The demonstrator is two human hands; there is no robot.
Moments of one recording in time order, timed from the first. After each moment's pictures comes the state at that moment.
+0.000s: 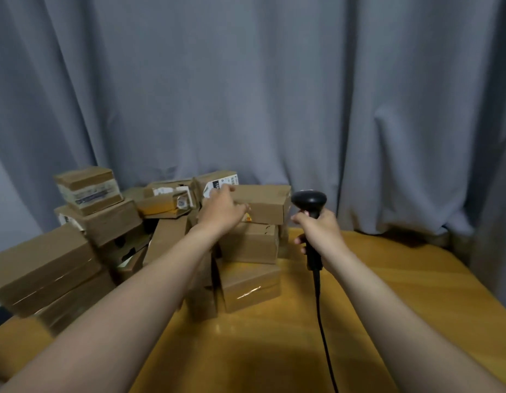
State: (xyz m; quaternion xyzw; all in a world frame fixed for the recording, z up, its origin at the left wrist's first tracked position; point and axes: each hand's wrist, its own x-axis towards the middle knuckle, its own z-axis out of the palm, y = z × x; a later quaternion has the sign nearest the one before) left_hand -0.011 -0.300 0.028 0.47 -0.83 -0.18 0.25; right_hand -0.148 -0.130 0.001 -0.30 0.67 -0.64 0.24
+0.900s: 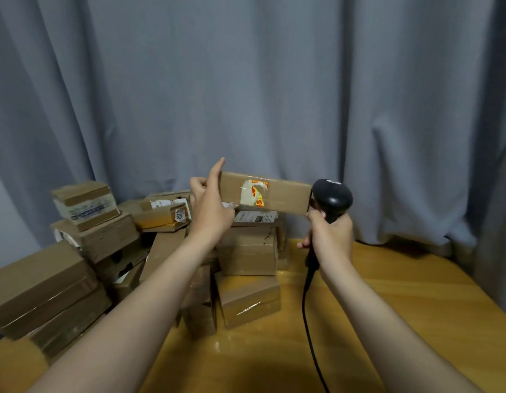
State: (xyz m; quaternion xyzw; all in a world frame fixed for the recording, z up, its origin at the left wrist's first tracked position) left_hand 0.001 -0.291 0.050 0.37 -0.80 -0.19 0.43; right_hand -0.146 -0.128 0.012 -0.24 0.59 -0.76 0.13
